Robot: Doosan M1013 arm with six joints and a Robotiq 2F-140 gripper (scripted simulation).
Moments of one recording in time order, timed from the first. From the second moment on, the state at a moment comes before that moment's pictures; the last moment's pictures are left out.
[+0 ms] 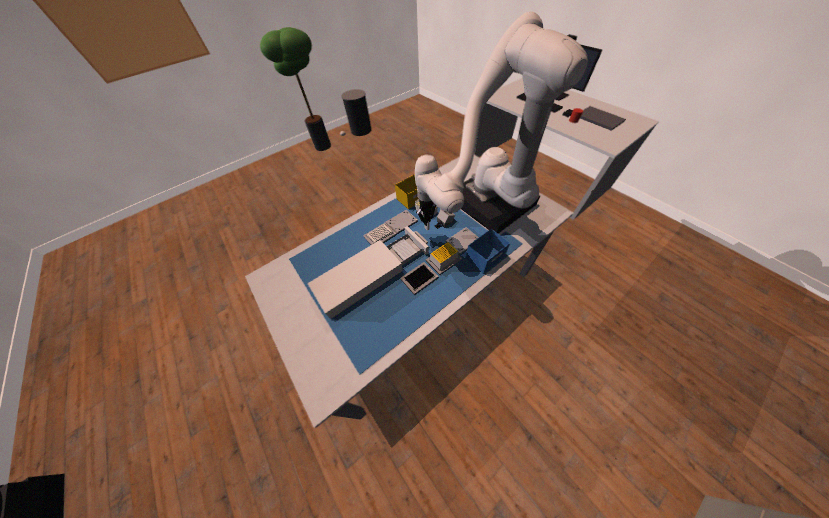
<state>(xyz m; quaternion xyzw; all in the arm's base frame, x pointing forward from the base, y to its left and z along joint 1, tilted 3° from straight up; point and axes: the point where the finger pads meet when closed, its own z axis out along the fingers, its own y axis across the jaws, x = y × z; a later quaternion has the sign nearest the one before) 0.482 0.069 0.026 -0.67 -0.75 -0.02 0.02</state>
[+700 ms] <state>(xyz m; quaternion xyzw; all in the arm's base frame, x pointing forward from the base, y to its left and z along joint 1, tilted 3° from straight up) 0.482 0.070 0.001 -0.67 -0.75 -0.02 0.02</state>
